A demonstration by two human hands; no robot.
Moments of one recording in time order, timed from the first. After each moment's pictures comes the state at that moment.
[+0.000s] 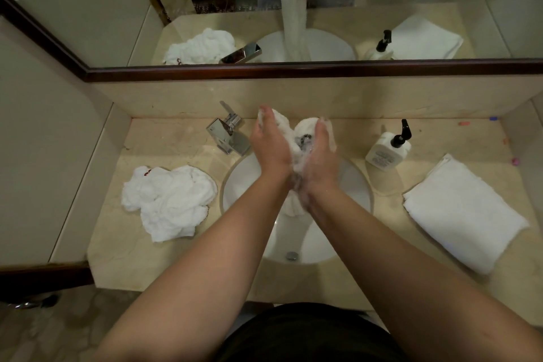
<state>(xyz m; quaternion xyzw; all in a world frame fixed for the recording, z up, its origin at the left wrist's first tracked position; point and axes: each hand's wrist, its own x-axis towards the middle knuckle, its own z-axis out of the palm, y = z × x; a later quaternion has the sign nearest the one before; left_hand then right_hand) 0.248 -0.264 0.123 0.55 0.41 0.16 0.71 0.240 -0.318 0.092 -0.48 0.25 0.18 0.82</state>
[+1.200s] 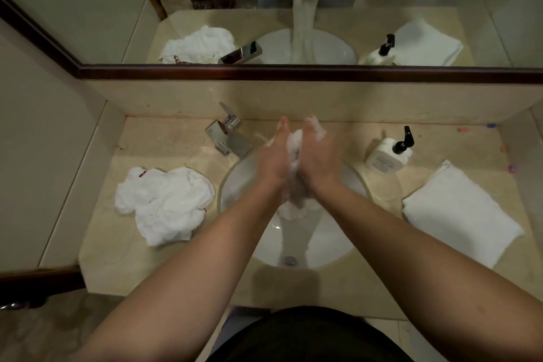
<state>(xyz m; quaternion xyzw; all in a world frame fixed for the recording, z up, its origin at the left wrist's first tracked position) 0.243 -0.249 0.094 0.52 0.42 -0.03 0.74 0.258 -0.315 0.103 -0.80 0.06 0.10 0.59</state>
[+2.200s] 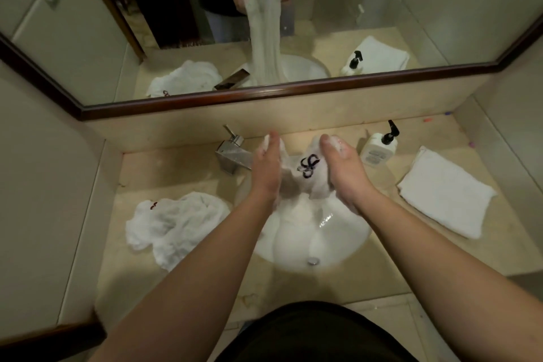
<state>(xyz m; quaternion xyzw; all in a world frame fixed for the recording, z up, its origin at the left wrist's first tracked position) 0.191 -0.184 0.134 0.61 0.27 -0.04 0.74 0.207 -0.318 0.127 -0.76 0.09 0.11 0.63</state>
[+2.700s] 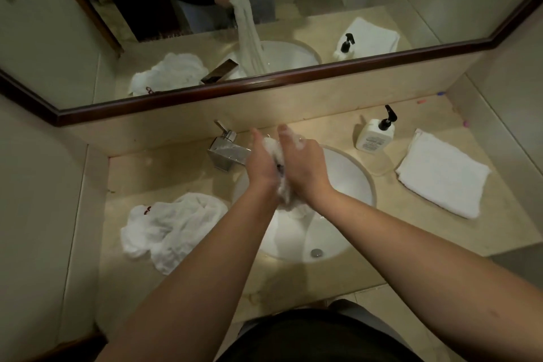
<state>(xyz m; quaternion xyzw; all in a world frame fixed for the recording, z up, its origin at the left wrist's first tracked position) 0.210 -0.177 0.110 0.50 0.38 -0.09 0.77 0.208 -0.247 0.134 -0.82 0.11 0.07 0.56</state>
